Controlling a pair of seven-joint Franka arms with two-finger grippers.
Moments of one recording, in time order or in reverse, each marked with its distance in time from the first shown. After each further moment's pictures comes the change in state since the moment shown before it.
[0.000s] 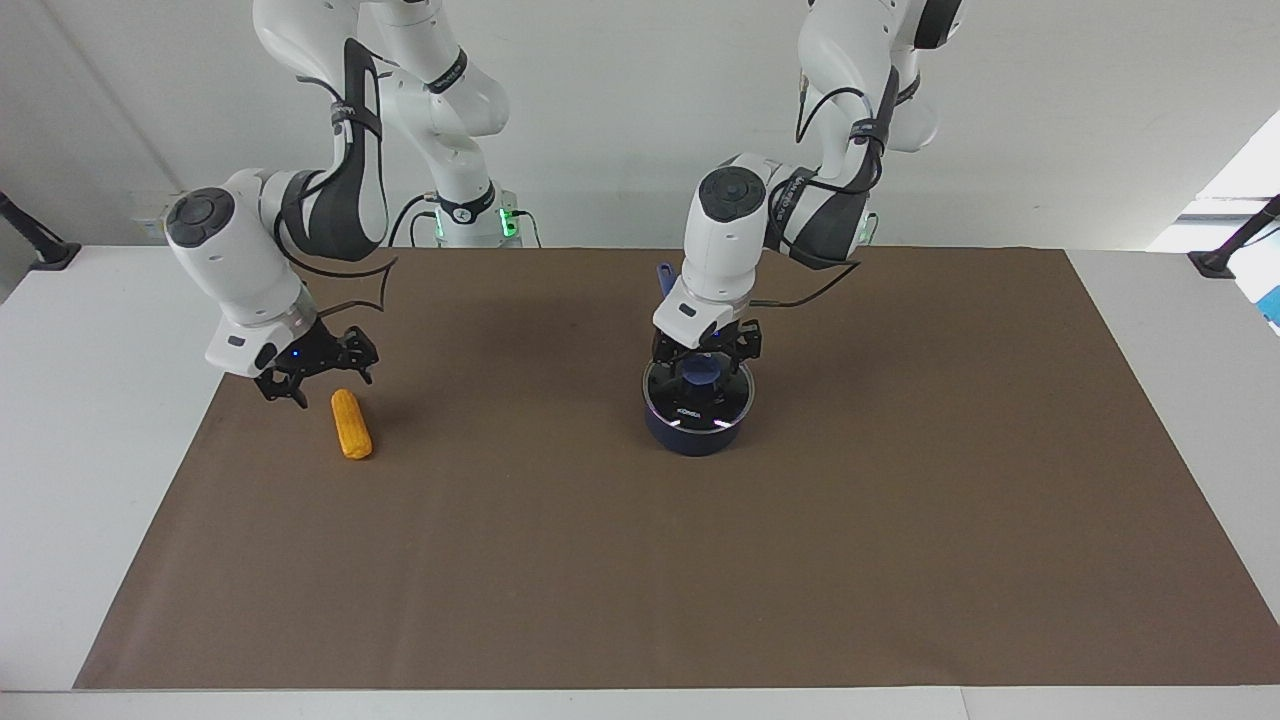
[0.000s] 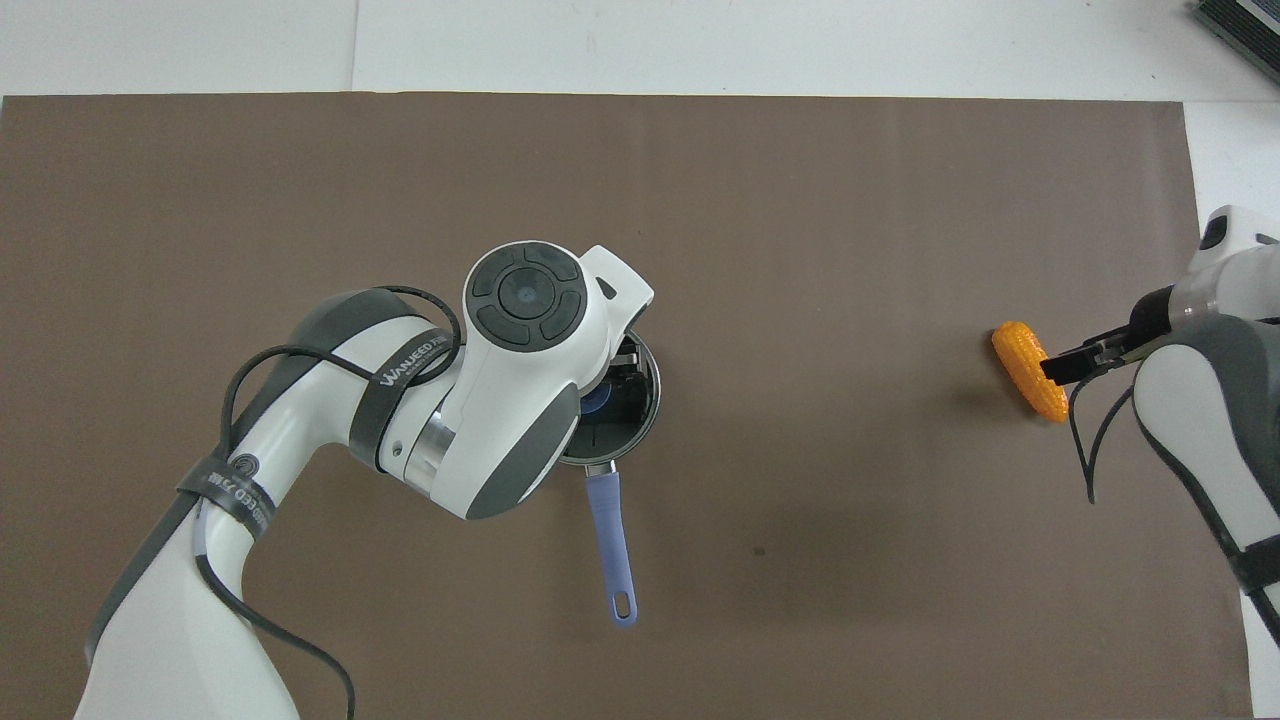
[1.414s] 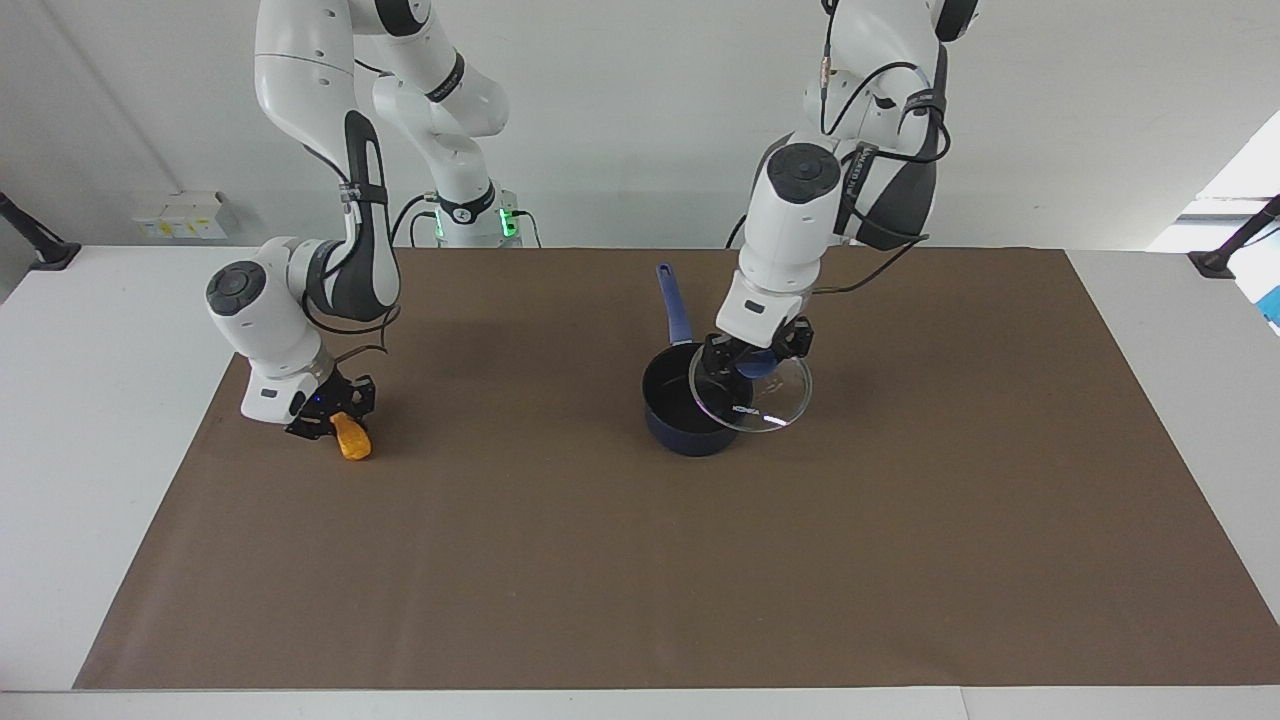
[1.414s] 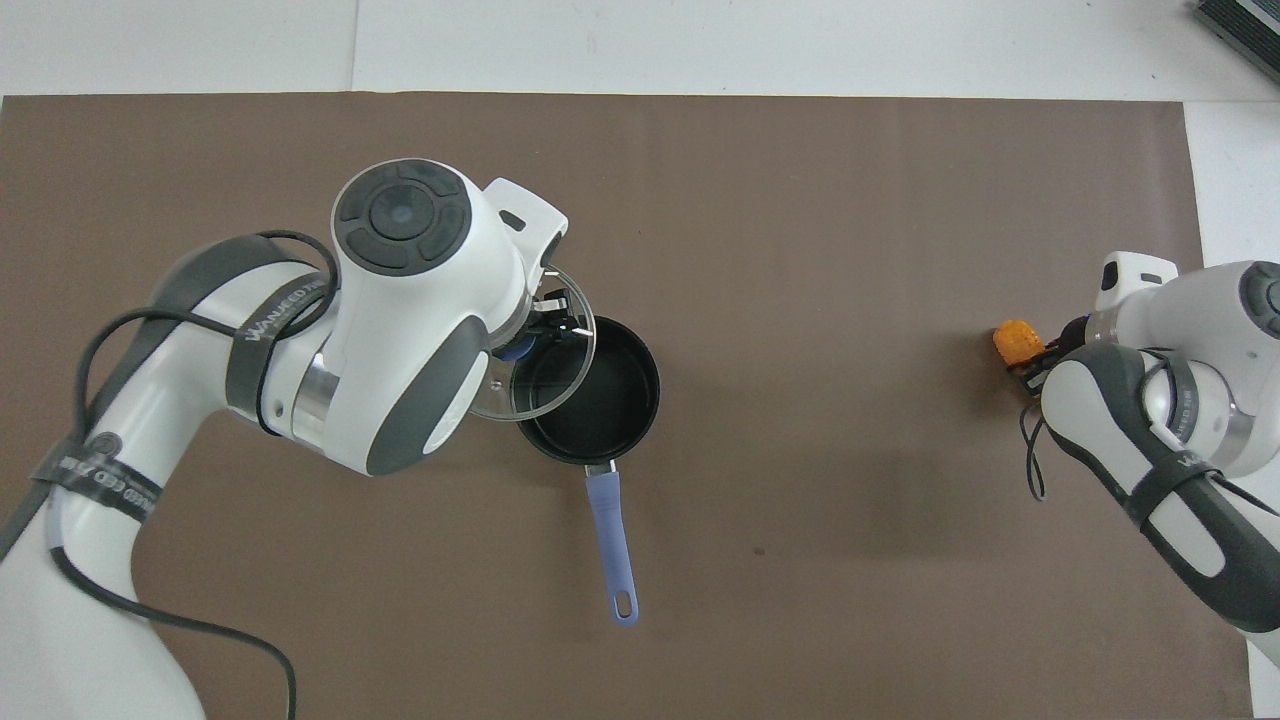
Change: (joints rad) left arm 0.112 -0.060 0.035 0.082 0.004 -0.114 -0.005; right arm -0.026 0.118 -0.002 -0.066 0.001 0.183 -0.128
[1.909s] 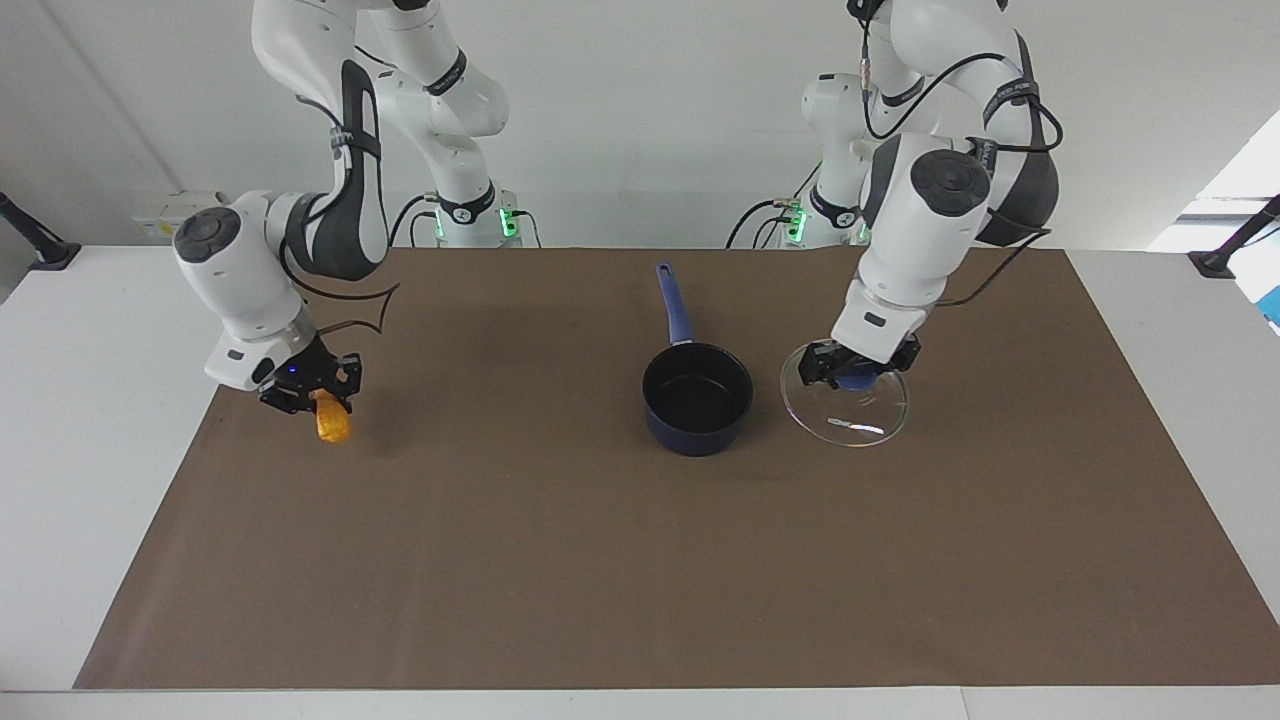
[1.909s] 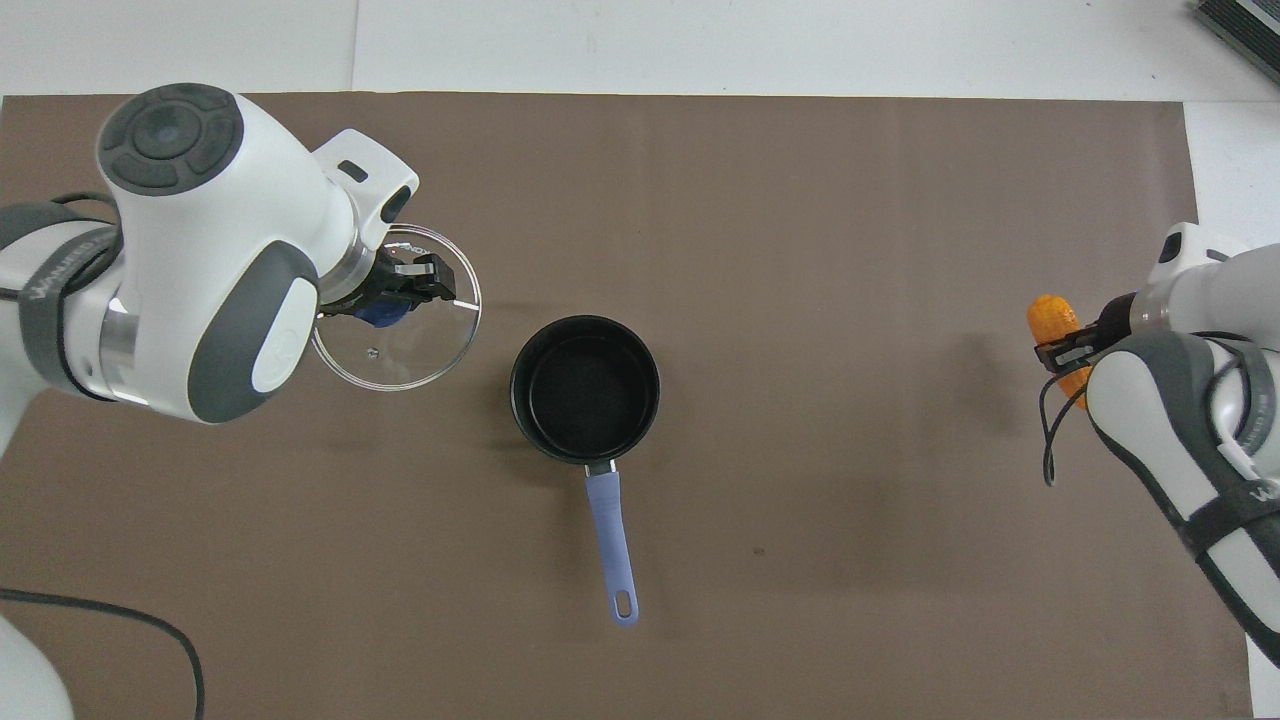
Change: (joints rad) left arm 0.197 -0.026 0.004 -0.009 0.000 -0.046 0.258; right arm 0.016 -0.176 0.006 0.063 0.000 -0.219 0.231
